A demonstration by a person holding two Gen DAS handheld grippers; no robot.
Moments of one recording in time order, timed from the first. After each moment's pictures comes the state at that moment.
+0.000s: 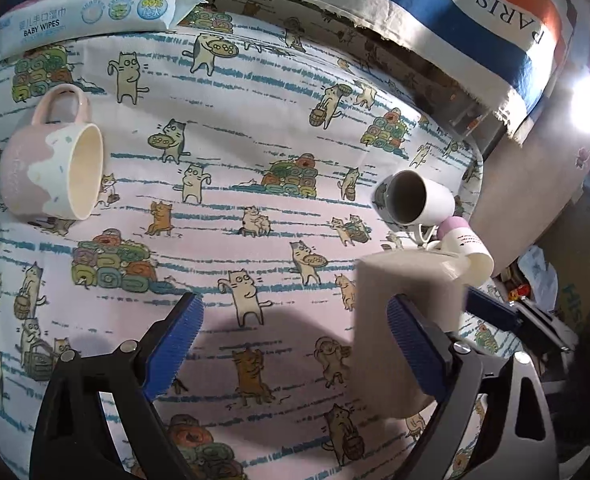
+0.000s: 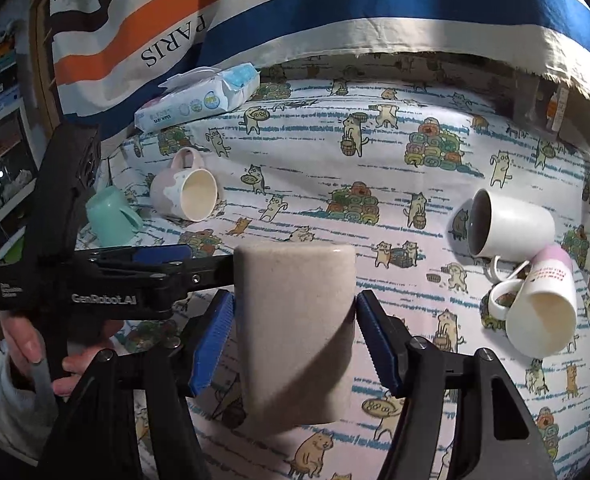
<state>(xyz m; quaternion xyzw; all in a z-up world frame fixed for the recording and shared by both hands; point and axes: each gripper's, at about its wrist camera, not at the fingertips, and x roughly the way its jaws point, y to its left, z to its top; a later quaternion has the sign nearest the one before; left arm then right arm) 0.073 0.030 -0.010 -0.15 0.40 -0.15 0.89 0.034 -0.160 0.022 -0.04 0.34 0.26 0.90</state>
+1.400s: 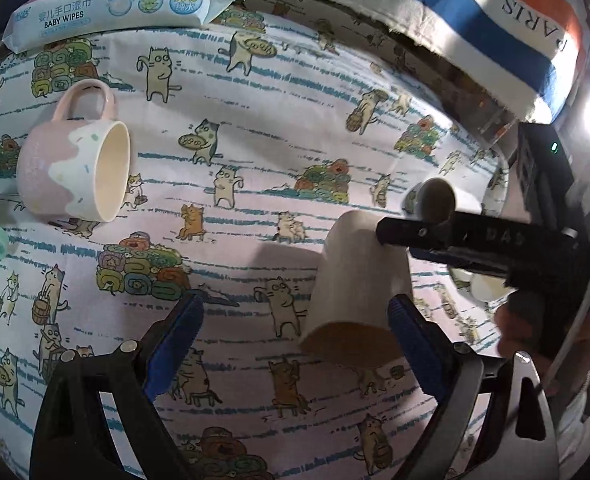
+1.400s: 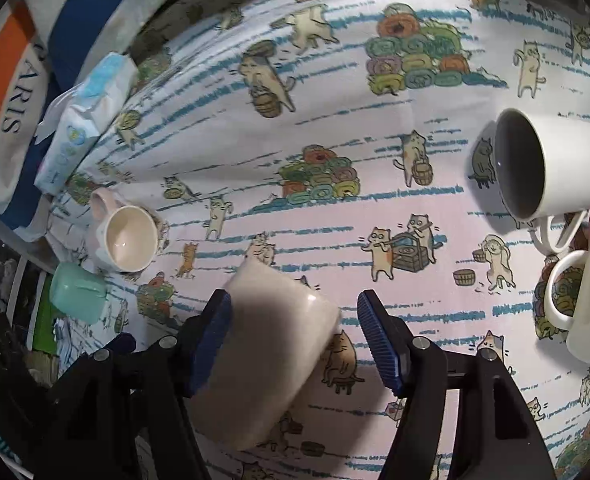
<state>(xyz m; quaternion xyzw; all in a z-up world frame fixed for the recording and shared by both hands) 0.080 0.044 -0.015 -0.14 0.40 -0.10 0.90 0.172 -0.150 -0.014 0.11 0.51 0.20 0.83</state>
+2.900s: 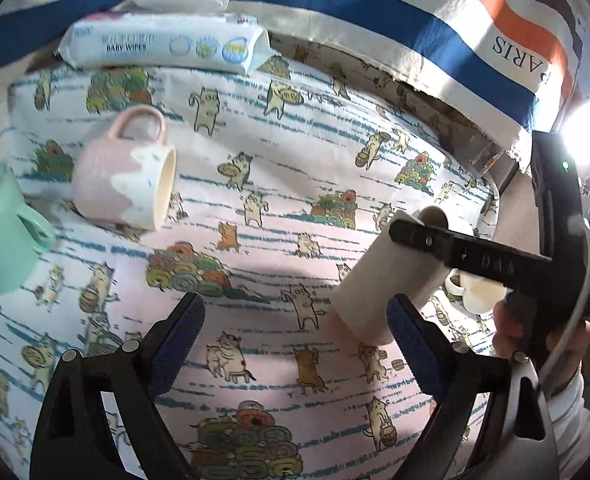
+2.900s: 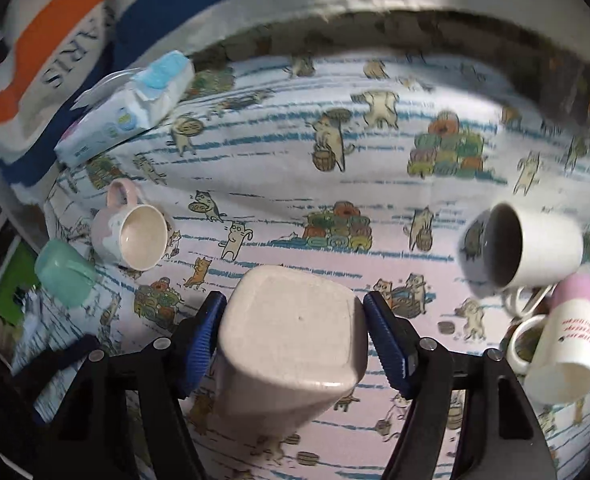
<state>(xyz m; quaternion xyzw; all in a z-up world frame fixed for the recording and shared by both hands) 0.035 0.072 0.009 -0.16 0.34 -0.09 0.92 0.138 -0.122 0.027 -0.01 0.41 0.20 0.89</state>
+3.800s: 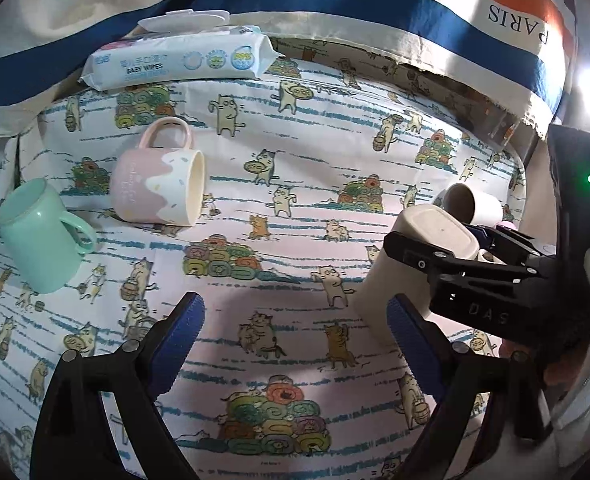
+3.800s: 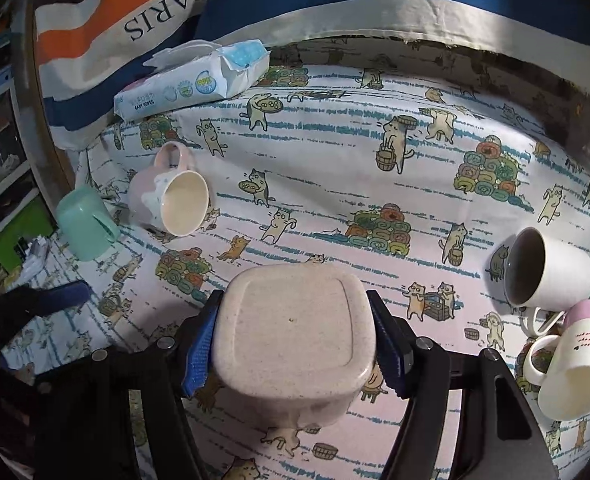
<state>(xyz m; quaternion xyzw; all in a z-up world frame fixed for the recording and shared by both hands) 0.012 0.059 0.008 -0.09 0.35 -0.02 0.93 0.092 -0.100 0.006 -0.07 0.35 0.26 0.90</state>
